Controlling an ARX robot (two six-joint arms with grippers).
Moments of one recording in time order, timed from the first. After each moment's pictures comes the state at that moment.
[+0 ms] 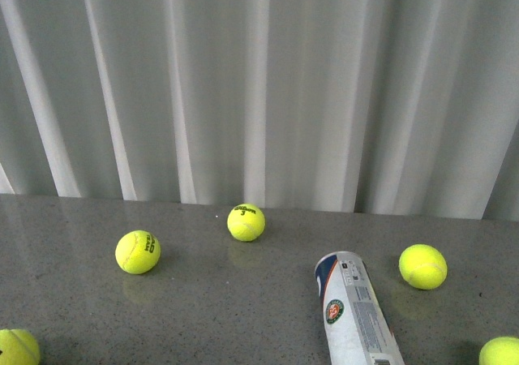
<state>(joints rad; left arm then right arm) 0.00 0.00 0.02 0.00 0.00 0.00 0.00 0.00 0.00 0.00 0.00 -0.01</state>
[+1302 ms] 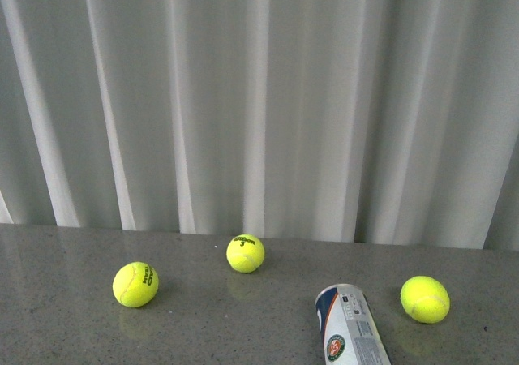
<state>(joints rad) 0.00 0.00 0.02 0.00 0.00 0.00 0.00 0.00 0.00 0.00 0.00 -0.01</state>
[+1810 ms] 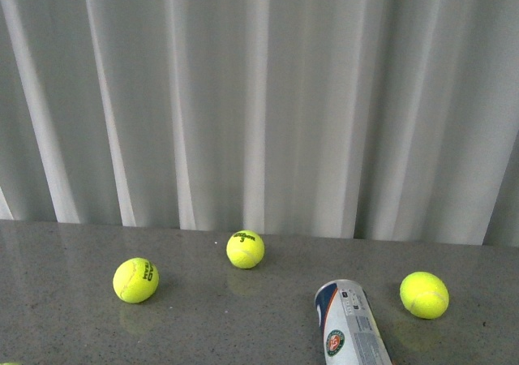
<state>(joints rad) 0.00 0.00 0.02 0.00 0.00 0.00 0.07 0.93 0.43 -0.11 -0.15 0.12</state>
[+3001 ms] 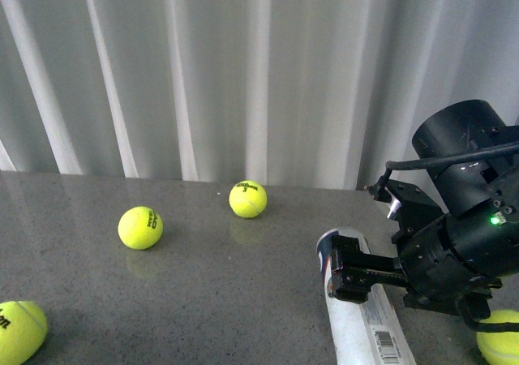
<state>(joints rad) 0.00 0.00 0.02 0.00 0.00 0.00 0.26 2.00 1.08 -0.11 -0.15 0.28</state>
